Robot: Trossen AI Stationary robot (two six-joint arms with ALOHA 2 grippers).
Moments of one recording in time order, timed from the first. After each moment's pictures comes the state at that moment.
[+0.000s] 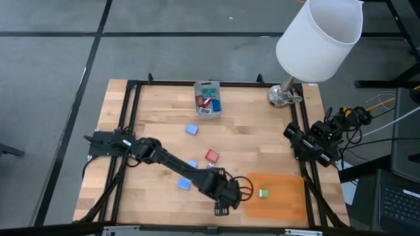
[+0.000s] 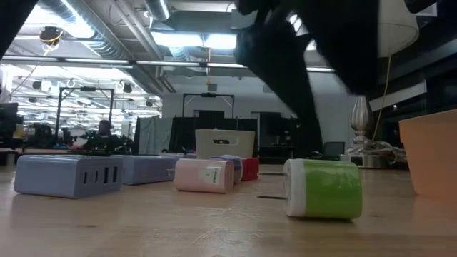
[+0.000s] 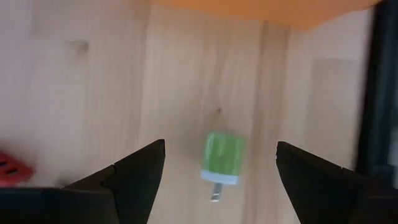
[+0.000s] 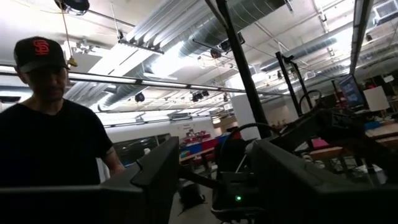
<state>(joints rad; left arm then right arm) -0.44 2.44 2.29 -1.07 -0.15 -0.54 0.52 0.12 0.18 0.46 -0.06 0.36</state>
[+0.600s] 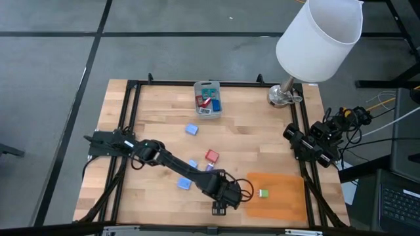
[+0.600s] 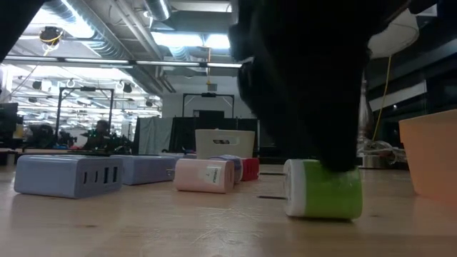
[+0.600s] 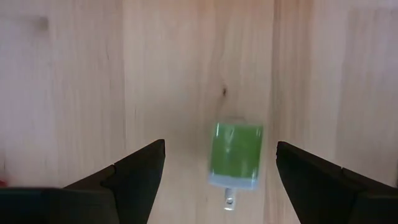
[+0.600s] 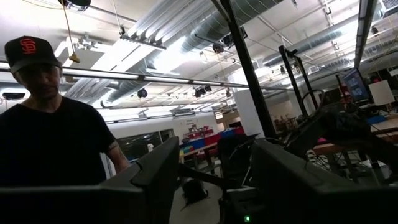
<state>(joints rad) -0.43 2.51 2.29 -1.09 -0.11 -0.45 0.52 0.12 0.18 0.45 -0.07 0.36</state>
